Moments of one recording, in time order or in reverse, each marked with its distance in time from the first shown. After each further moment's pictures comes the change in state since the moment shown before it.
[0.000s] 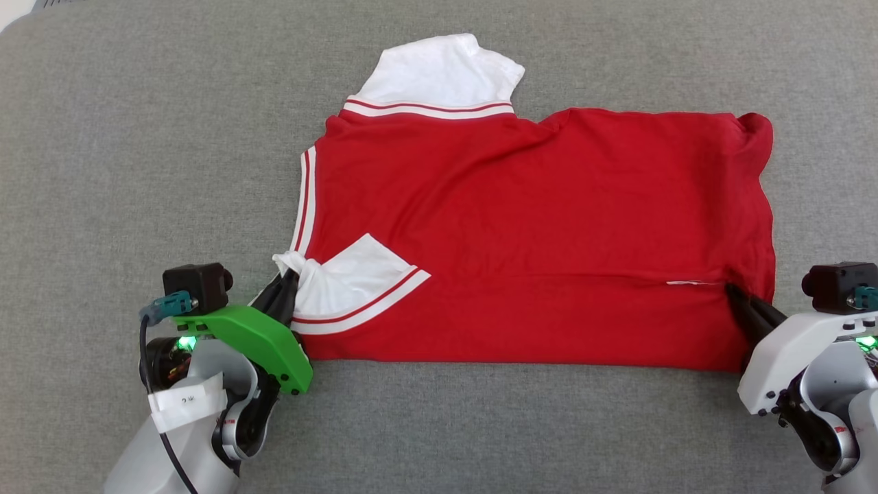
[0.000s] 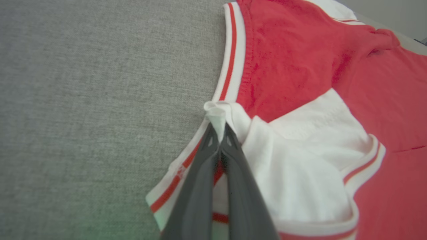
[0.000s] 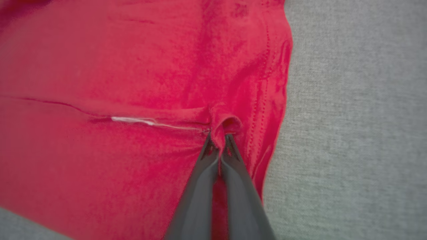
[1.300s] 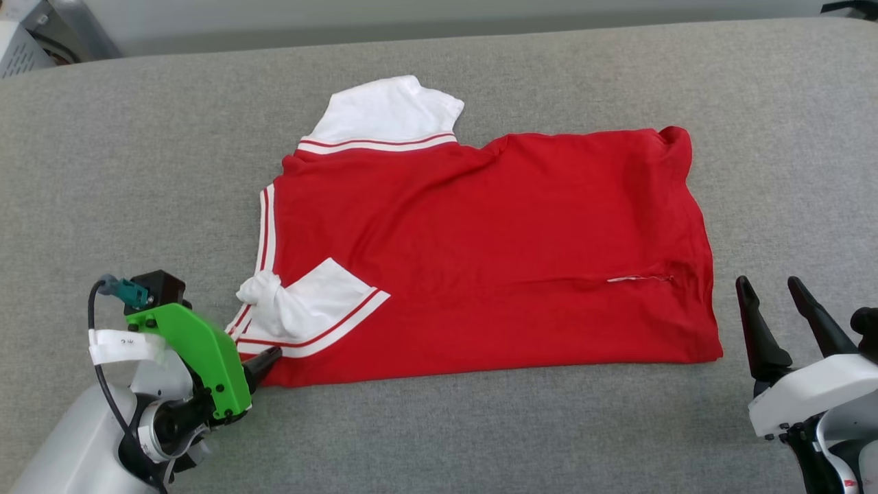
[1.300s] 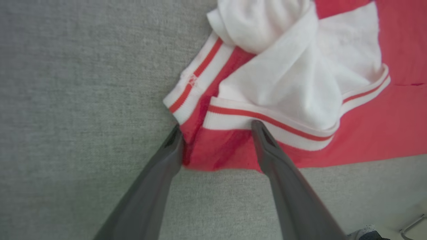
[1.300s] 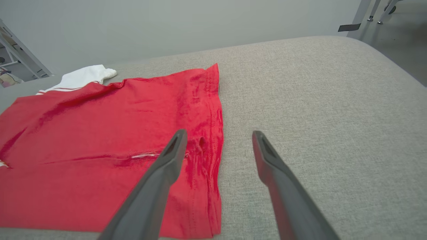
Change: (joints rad) left arm 0.069 0.205 0.010 -0.197 -0.259 0.192 0.663; right arm 0.157 0.142 -0.144 -0.214 -0.074 0.000 -0.221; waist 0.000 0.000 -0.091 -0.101
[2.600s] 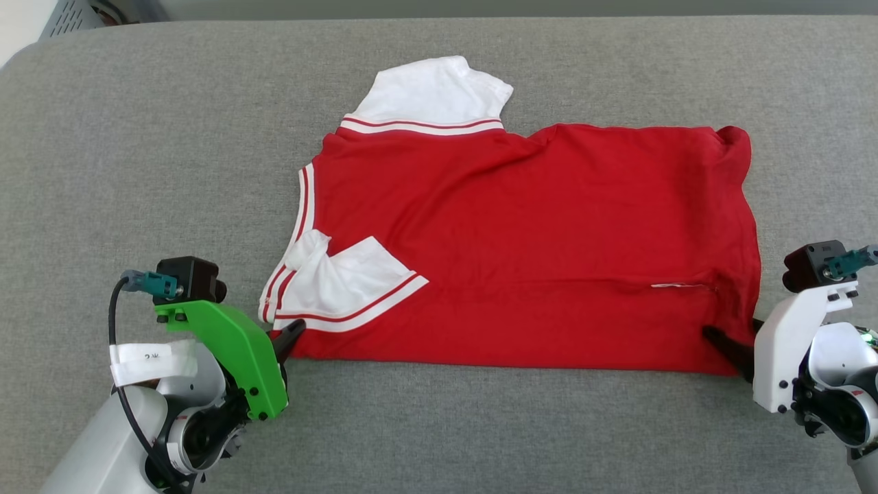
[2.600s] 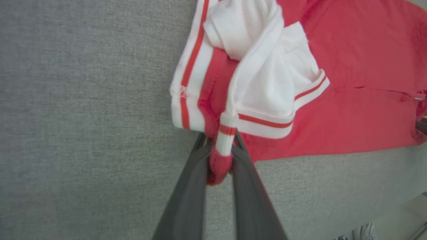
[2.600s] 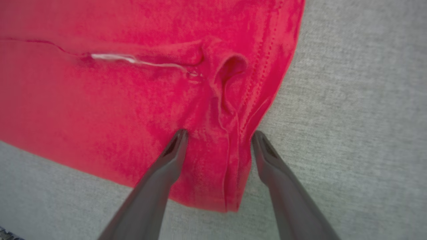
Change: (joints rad) left arm 0.026 -0.023 -0.015 -0.183 0.041 -0.008 -0.102; right arm -0.218 -0.250 0.253 0.235 0.231 -0.002 0.654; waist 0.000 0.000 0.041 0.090
